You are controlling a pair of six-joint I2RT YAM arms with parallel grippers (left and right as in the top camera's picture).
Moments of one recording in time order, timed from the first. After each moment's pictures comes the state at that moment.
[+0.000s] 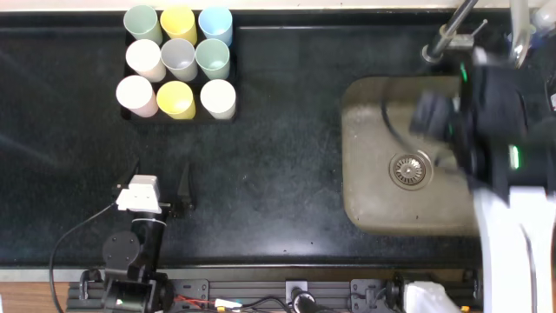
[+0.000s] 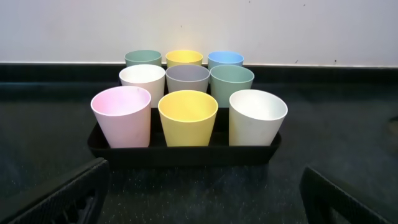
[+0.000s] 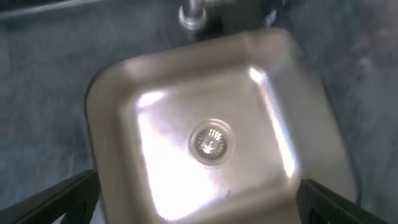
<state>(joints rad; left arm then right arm) -0.10 0.01 0.01 -0.08 -0.01 -0.05 -0.01 1.15 1.34 -1.12 0.18 0.22</state>
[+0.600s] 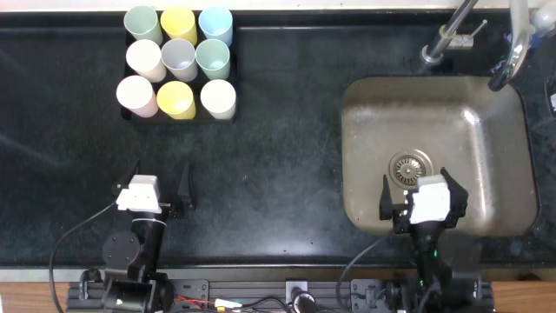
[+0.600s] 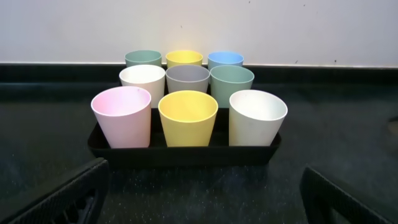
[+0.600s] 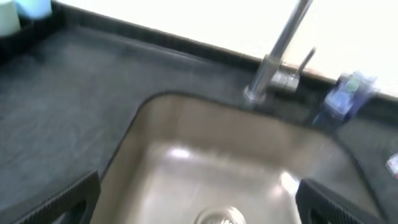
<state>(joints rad) -0.10 0.01 0.01 -0.08 -0.01 -0.05 0.05 0.06 0.33 -0.54 -0.01 -0.24</state>
